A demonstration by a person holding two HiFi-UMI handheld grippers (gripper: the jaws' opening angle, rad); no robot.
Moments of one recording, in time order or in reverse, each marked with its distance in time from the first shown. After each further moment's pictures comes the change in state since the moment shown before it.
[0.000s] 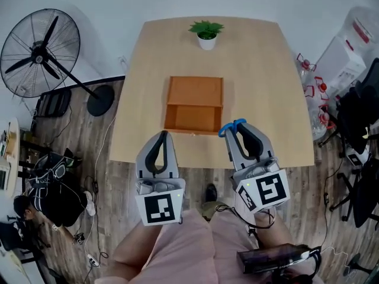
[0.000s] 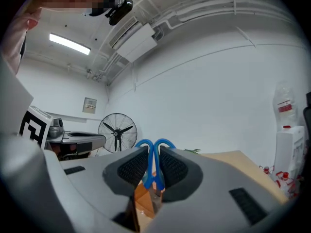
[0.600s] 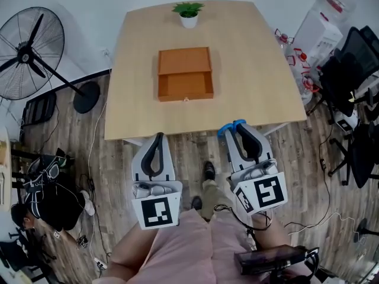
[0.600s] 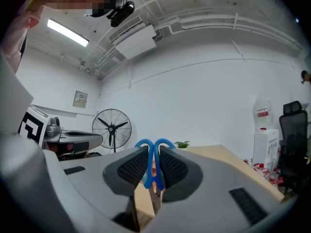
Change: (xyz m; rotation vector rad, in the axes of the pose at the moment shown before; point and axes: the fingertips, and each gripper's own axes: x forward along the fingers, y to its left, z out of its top) left arm -0.133 0.000 -0.022 -0.032 0.017 -0.130; right arm -0.110 0.099 -0.023 -0.010 0.029 -0.168
